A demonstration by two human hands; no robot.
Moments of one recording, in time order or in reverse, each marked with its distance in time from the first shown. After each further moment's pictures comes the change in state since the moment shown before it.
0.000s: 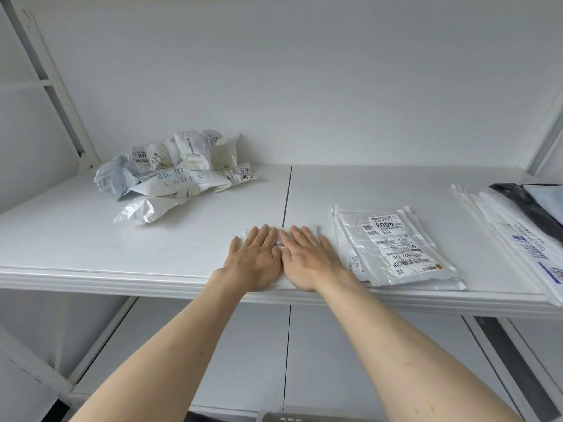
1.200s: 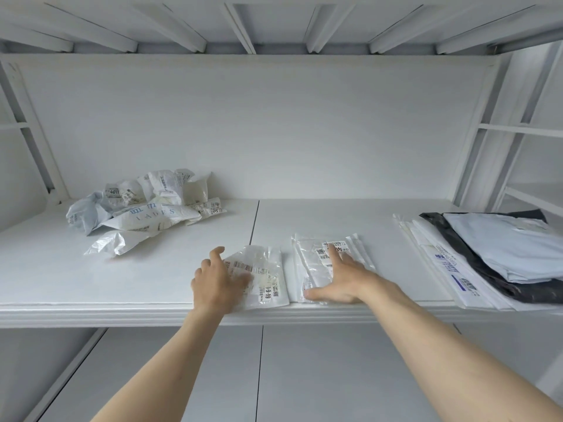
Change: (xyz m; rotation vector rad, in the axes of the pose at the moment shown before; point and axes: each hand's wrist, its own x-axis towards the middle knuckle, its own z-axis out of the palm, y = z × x) left_hand -0.036 0.036 -0.023 -0.621 0.424 -0.372; right_hand -0.091 0.092 -0.074 0.064 -0.094 0.366
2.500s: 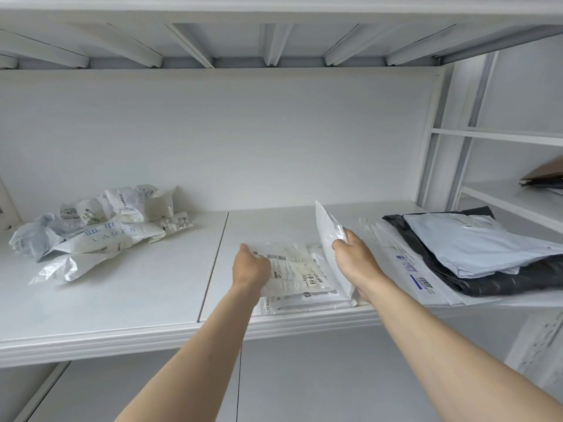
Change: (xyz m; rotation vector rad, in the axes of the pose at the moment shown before) left_hand -0.004 0.121 0.050 -0.634 -0.181 -0.177; right_hand -0.011 0.049 -0.037 0.946 0.461 -0.096
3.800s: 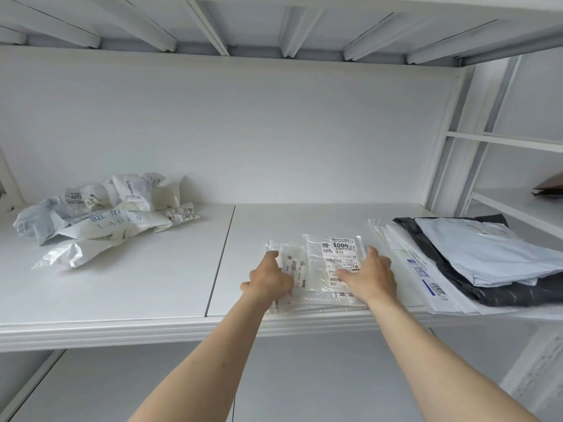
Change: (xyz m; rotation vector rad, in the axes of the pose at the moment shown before) left_hand 0.005 -0.022 0.007 0.359 -0.301 -0.054; right_hand 0.008 0.038 0.011 -0.581 0.174 0.204
